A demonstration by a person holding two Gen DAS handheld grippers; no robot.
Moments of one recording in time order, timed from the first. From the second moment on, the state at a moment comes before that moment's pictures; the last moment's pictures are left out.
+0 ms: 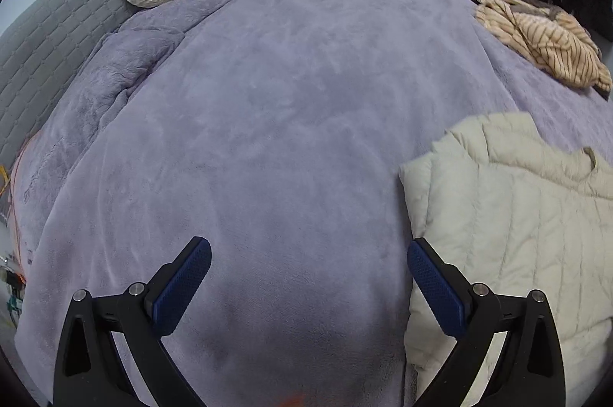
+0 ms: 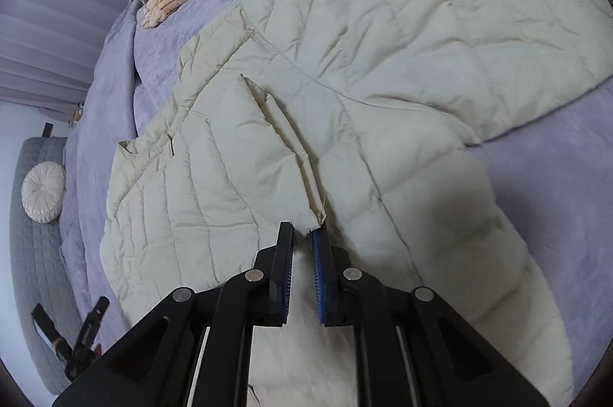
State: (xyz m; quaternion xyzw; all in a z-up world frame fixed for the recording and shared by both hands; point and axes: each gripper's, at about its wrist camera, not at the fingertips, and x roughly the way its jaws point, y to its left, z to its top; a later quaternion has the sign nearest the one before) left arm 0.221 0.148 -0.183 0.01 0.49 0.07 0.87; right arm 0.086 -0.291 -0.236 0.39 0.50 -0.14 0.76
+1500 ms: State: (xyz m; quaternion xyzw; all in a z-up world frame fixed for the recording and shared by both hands) left arm 0.209 0.114 -0.240 0.10 0.55 0.01 0.83; right arm 0.139 -0.299 -0.253 0.25 0.54 -0.08 0.80
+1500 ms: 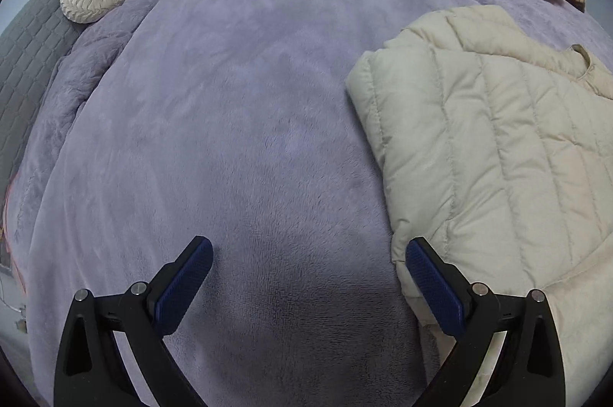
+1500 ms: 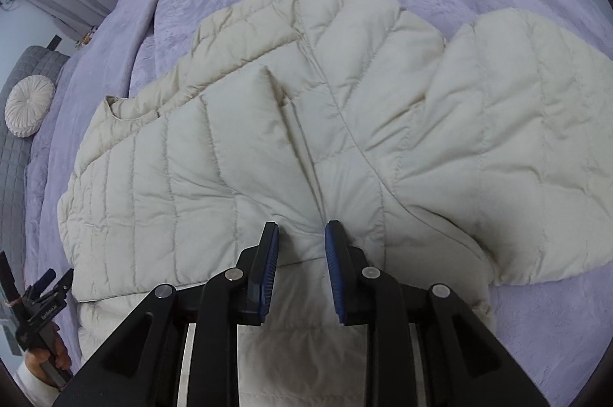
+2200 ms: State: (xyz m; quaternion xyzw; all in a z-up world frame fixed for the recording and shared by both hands) left arm 0.152 0.042 -0.147 0.04 0.53 -0.05 0.84; right arm 0.043 -0.315 -0.205 0.35 0.51 -0.09 0.78
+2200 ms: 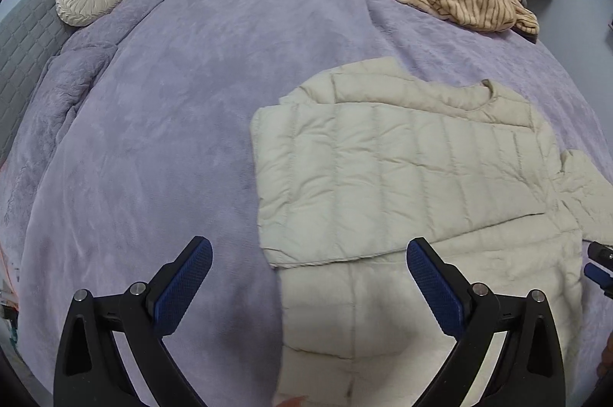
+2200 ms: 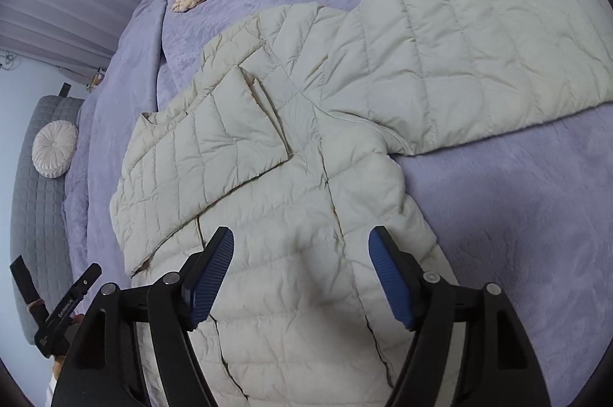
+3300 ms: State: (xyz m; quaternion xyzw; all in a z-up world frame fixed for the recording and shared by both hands) left arm 0.092 -0.197 -0.163 0.11 0.58 -0.17 0.79; right arm -0.099 -0.532 -0.216 0.54 0.36 -0.23 0.72
